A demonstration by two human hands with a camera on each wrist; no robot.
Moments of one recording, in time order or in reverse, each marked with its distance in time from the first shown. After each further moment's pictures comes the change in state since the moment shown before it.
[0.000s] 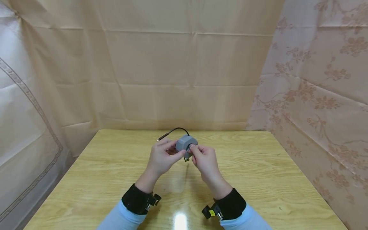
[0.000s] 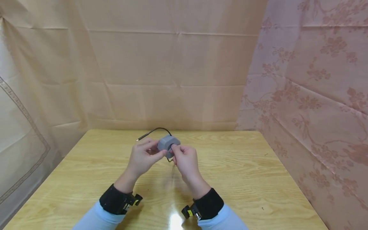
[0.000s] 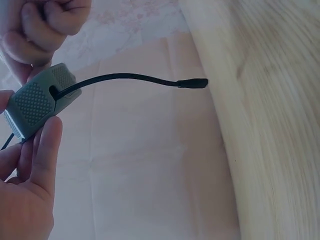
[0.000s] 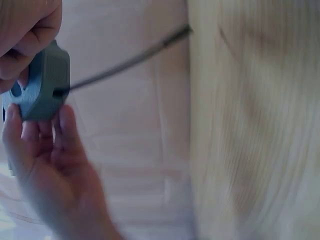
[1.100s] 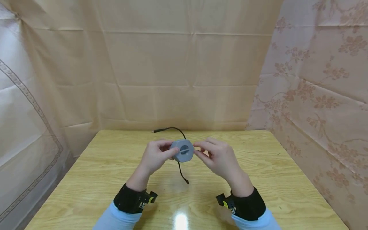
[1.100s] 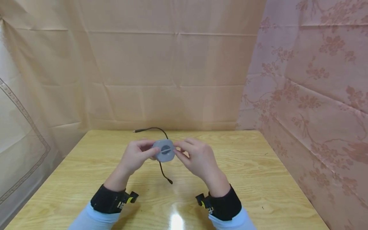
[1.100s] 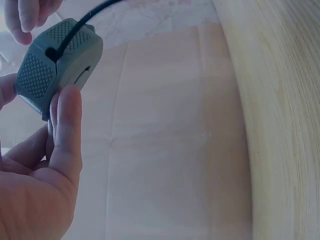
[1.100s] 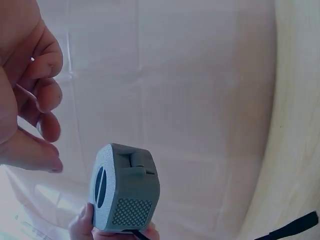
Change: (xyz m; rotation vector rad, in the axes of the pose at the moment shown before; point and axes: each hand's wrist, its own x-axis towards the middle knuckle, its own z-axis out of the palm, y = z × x) left_hand 0.009 0.010 -0.029 -0.199 -0.185 -0.363; right_hand -0.002 -0.044 -0.046 -0.904 -0.158 -1.077
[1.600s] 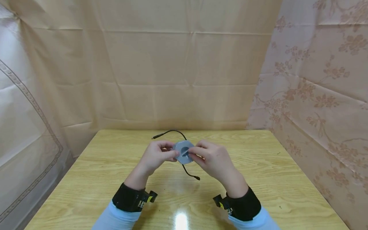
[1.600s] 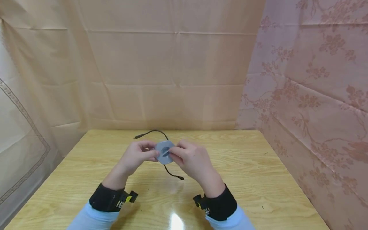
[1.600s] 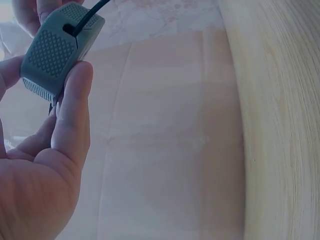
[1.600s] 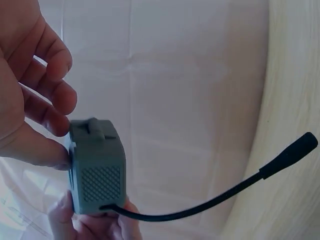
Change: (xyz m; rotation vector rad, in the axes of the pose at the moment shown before) left_hand 0.001 0.003 -0.003 -0.149 -0.122 -0.147; right_hand -0.001 -0.005 0.013 -0.116 -0.049 -0.103
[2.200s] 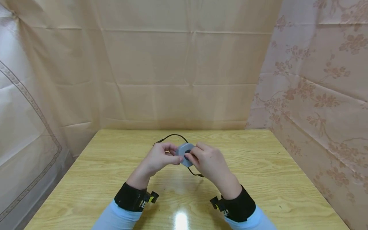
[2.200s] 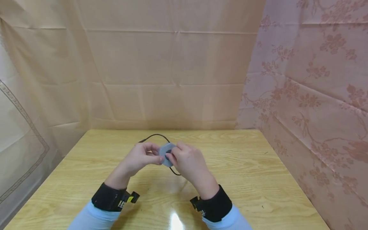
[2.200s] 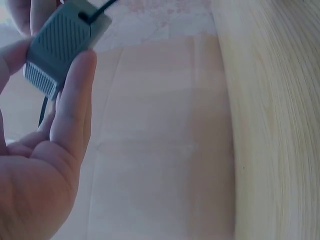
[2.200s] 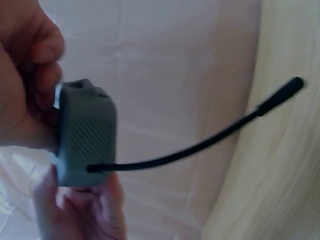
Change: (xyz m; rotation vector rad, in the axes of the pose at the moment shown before) left_hand 0.003 -0.009 0.003 0.020 -0.086 -0.063; right_hand -0.003 -0.009 0.017 -0.080 -0.044 0.058
